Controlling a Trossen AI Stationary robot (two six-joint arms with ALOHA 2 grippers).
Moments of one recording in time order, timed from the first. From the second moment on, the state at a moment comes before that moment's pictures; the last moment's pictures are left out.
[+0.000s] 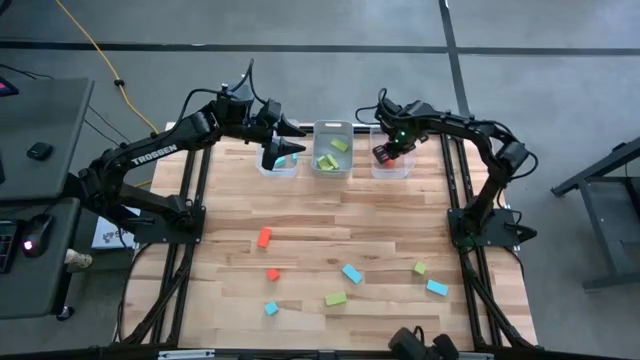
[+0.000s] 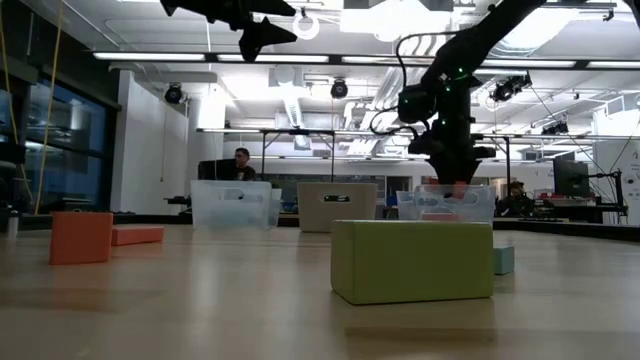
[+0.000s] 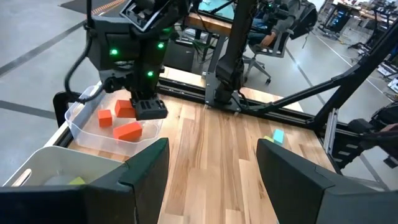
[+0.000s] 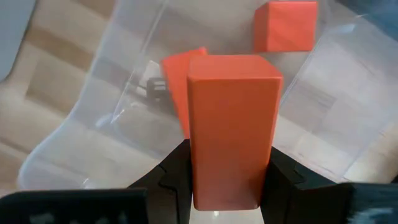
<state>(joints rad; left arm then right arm) 0.66 1.29 1.19 -0.27 0.54 -0.05 -0.77 1.74 1.25 -0.97 0.04 0.29</state>
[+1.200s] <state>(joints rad) 0.66 1.29 1.19 -0.27 0.54 -0.04 -0.75 1.72 1.48 -1.16 -0.04 0.38</state>
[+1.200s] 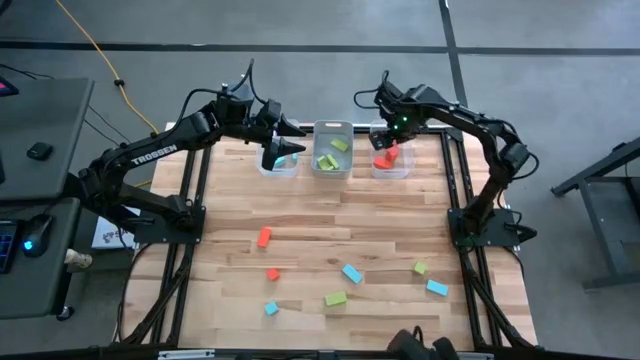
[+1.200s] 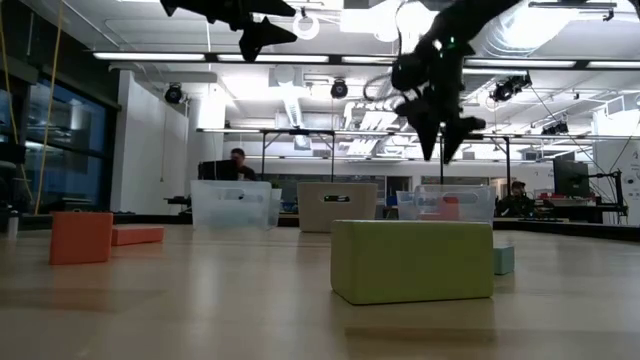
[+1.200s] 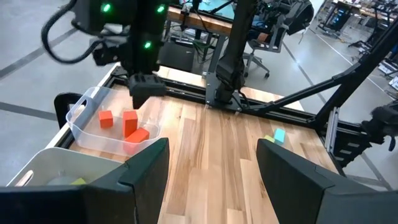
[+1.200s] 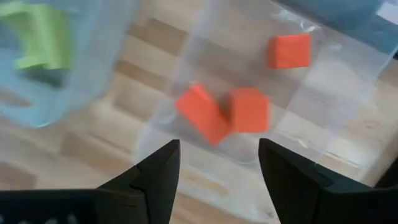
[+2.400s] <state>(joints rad) 0.66 1.29 1.19 -0.42 0.46 0.00 0.21 1.55 1.48 -1.45 0.08 0.89</state>
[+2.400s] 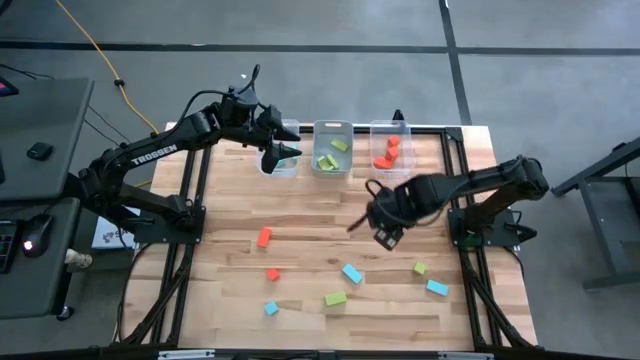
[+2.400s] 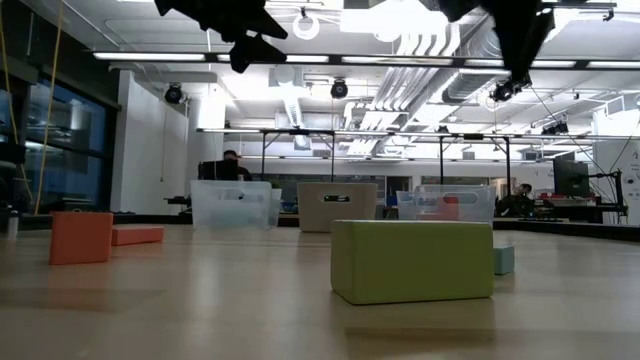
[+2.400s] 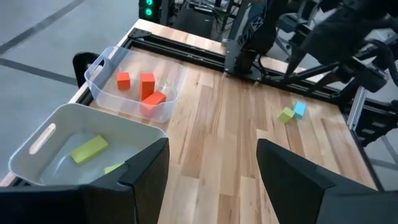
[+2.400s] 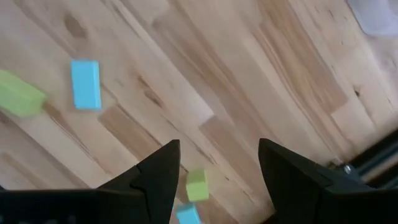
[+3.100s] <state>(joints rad) 0.55 1.29 1.19 -0.42 0.43 -0.06 0.62 1.50 1.19 -1.22 0.06 1.24</state>
